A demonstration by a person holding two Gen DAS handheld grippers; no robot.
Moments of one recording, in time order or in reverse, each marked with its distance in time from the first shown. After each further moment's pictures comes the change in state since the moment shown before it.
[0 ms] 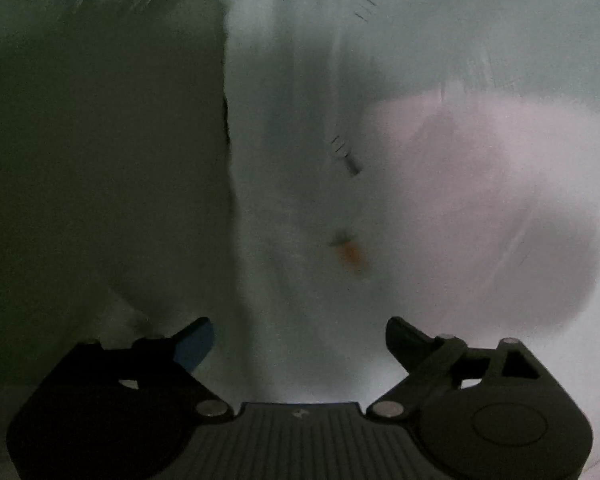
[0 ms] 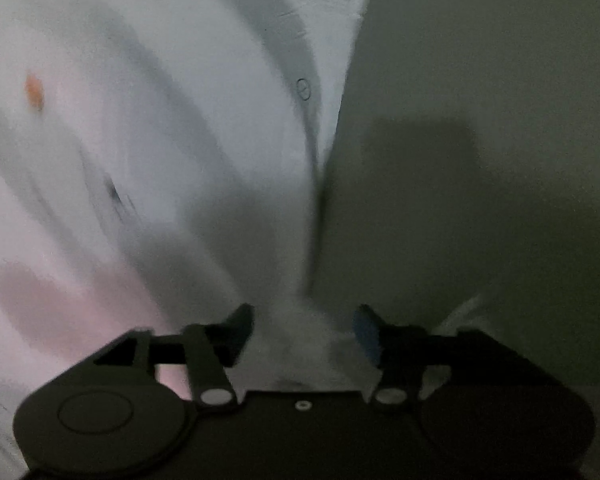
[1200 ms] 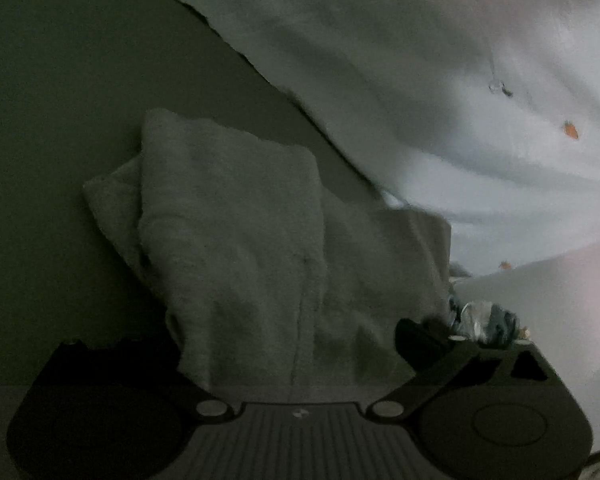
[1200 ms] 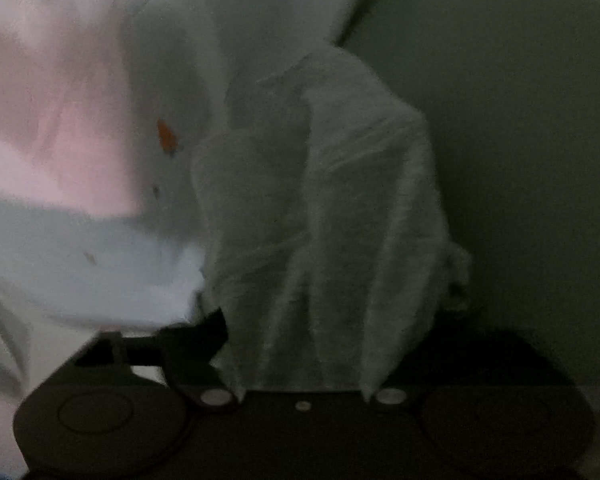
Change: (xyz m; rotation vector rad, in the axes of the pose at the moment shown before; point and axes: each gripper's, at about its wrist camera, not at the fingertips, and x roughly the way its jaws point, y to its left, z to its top) left arm 0.034 0.027 -0.085 0.419 0.496 0.037; right arm 0.039 -0.008 -0.059 -0.151 0.400 0.012
